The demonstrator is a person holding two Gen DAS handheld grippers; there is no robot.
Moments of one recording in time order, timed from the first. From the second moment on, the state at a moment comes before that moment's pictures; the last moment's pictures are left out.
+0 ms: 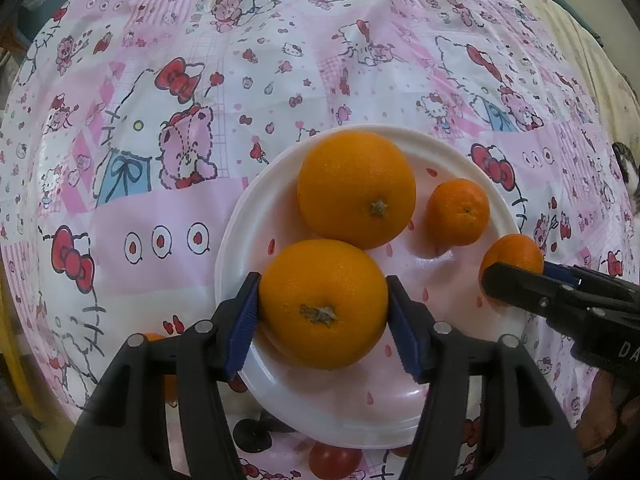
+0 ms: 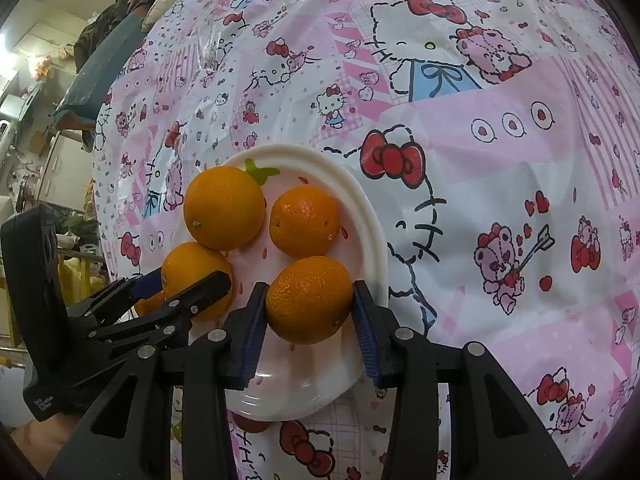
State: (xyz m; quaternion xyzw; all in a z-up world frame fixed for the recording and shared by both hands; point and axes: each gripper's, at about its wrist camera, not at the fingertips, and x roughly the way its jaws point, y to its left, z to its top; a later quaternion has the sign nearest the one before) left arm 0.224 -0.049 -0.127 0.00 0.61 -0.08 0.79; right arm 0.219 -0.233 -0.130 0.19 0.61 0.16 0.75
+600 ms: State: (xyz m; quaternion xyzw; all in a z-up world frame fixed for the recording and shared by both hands) left arm 0.216 -0.062 -0.123 0.02 0.61 -0.08 0.79; right arm 0.219 -0.241 -0.126 0.20 0.61 0.16 0.75
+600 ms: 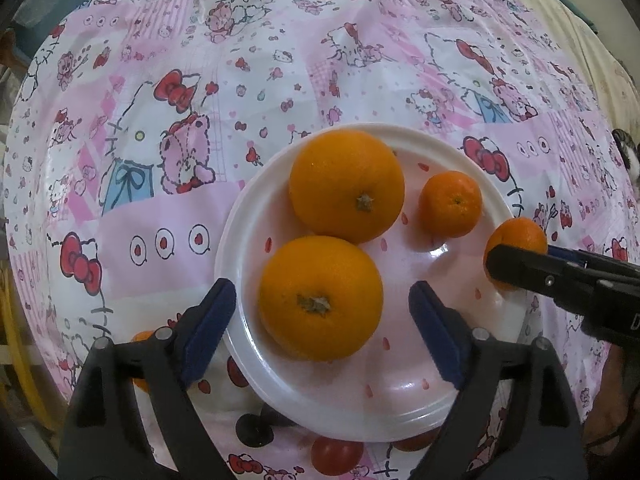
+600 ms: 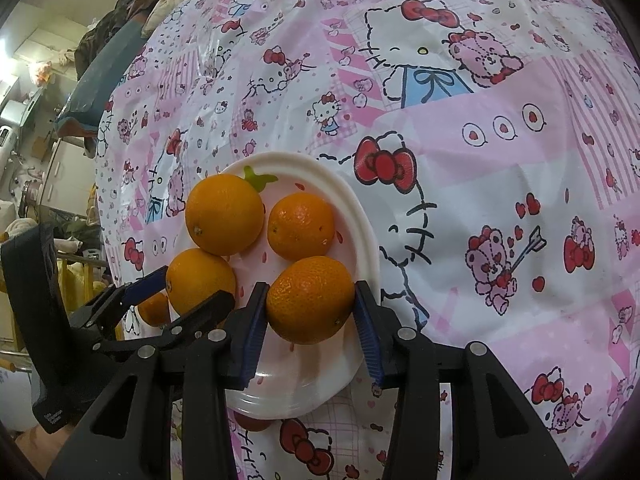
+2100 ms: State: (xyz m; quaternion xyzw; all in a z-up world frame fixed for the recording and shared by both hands) left arm 0.122 0.006 -0.015 -0.03 0.50 -0.02 0.86; right arm 0.145 -0.248 -0.030 0.21 0.53 0.19 0.80
